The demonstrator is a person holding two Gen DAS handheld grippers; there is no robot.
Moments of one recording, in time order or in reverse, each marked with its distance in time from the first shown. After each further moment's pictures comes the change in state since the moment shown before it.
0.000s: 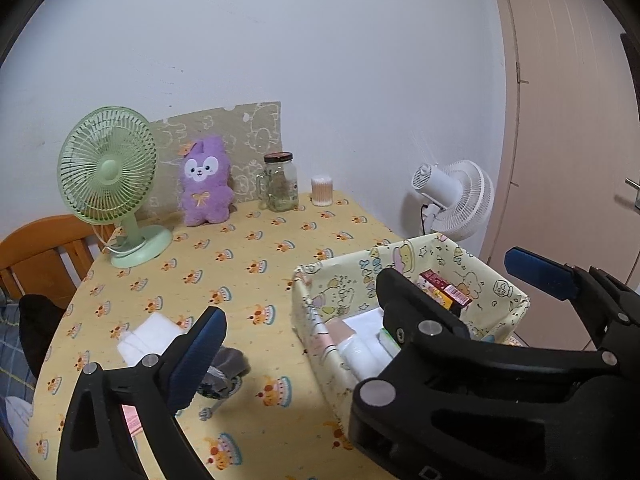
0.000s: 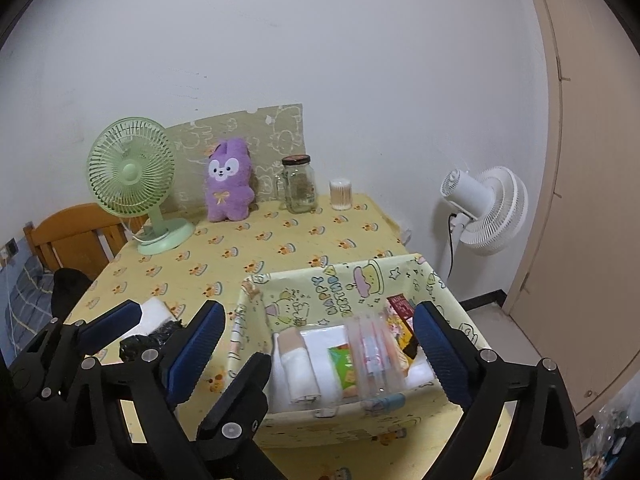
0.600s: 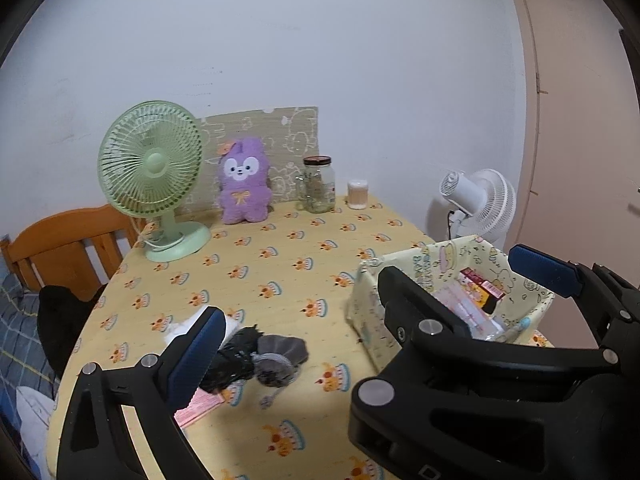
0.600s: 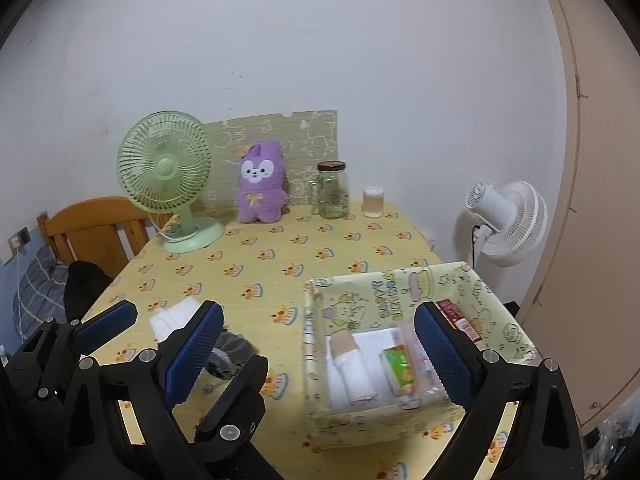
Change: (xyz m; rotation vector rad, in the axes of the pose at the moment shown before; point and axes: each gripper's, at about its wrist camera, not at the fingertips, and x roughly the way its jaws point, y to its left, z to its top) left arm -0.025 0.048 -0.011 -0.033 -0.021 0.069; right arm -0.010 0.057 -0.002 -0.044 -0.023 0.052
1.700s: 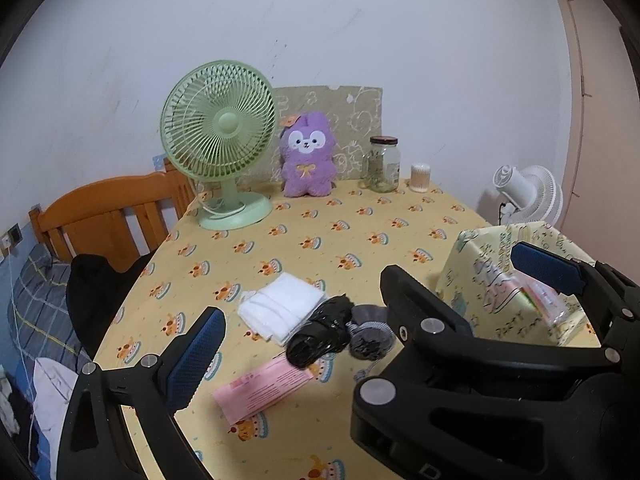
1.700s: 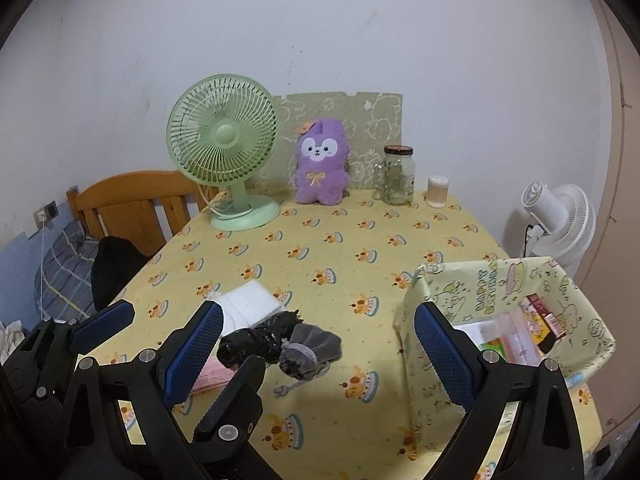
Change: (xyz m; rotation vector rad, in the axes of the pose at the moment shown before) left arm 0.007 0.071 -0.030 -0.066 0.058 0.123; right arm 0.038 0.076 -0.015 -0.062 0.050 0.122
